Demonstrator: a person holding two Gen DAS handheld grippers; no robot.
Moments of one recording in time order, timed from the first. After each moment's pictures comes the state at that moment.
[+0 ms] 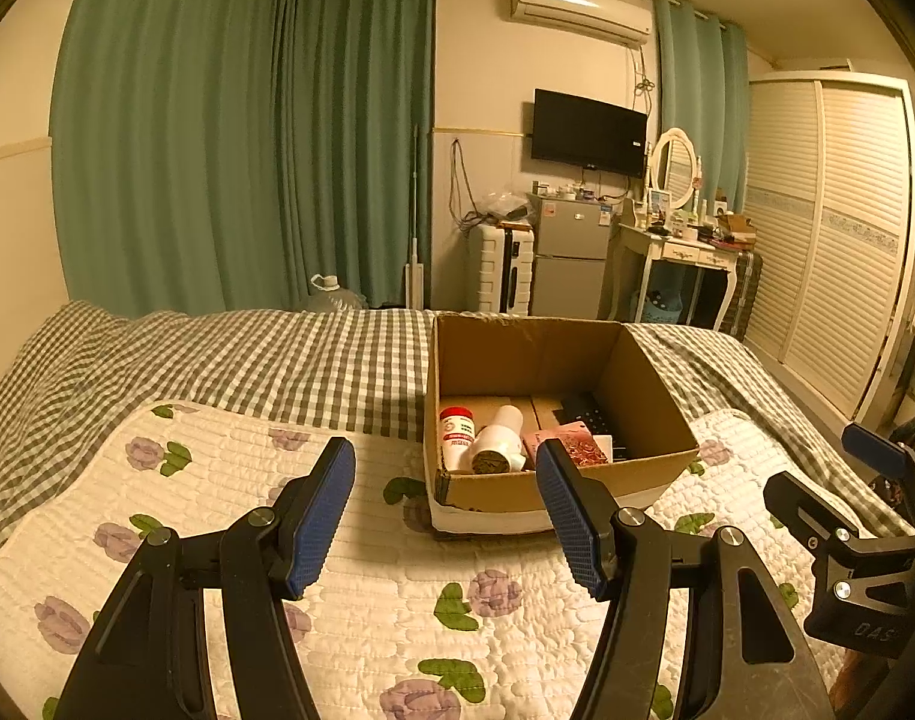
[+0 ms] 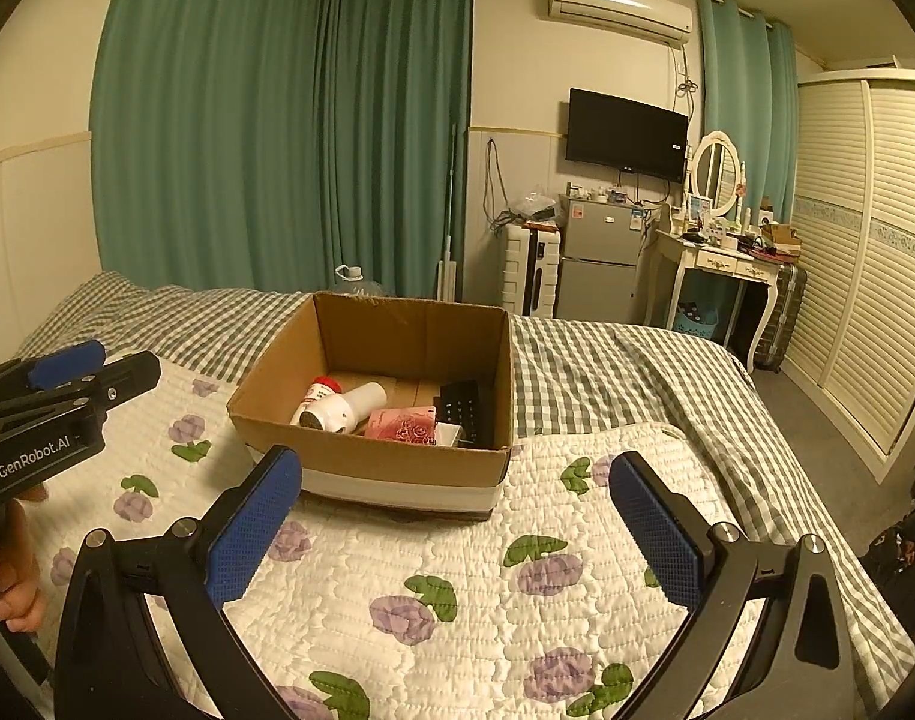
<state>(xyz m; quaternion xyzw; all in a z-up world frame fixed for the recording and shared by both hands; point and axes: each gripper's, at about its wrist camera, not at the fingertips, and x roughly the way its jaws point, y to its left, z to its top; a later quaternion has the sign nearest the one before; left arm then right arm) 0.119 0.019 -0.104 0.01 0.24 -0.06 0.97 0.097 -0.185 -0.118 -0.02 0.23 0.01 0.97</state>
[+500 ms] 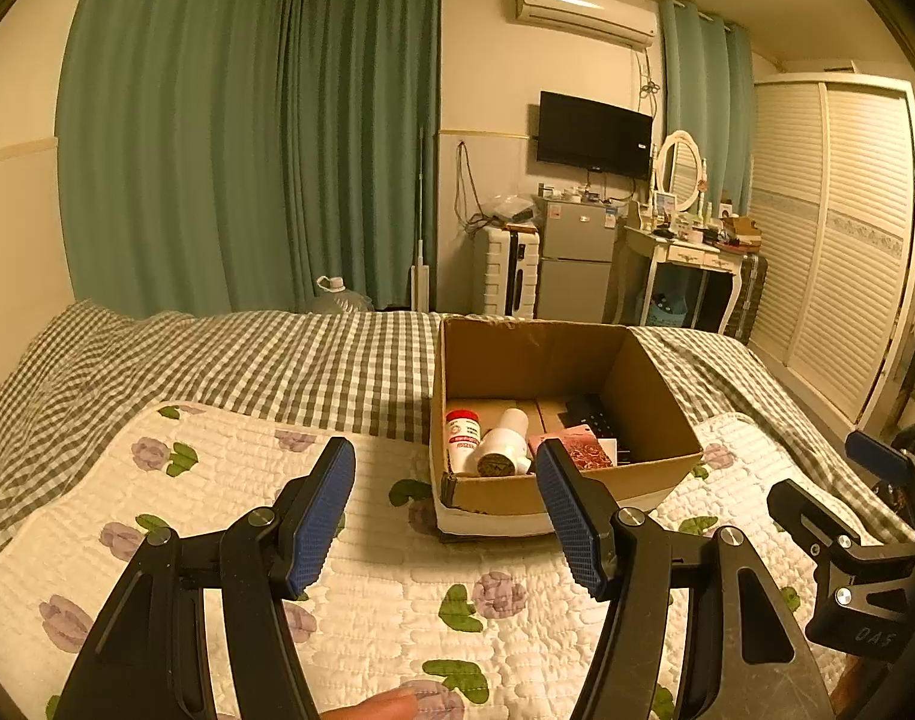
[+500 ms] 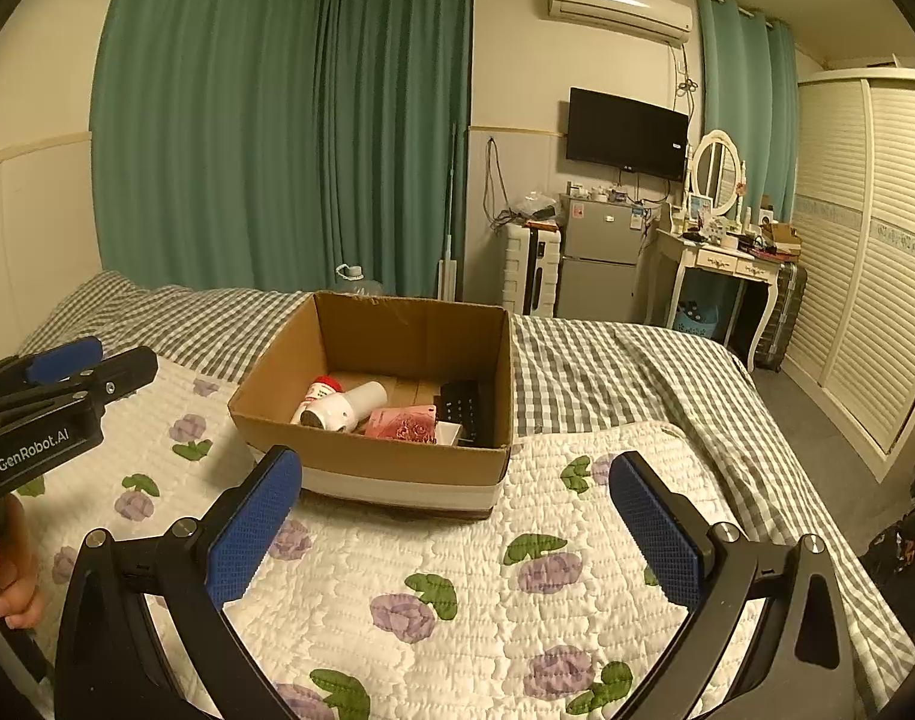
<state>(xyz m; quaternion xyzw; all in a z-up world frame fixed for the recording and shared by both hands) 0.117 0.020 -0.103 0.01 0.24 -0.05 0.97 0.098 -0.183 -0.119 -0.02 0.23 0.01 0.97</state>
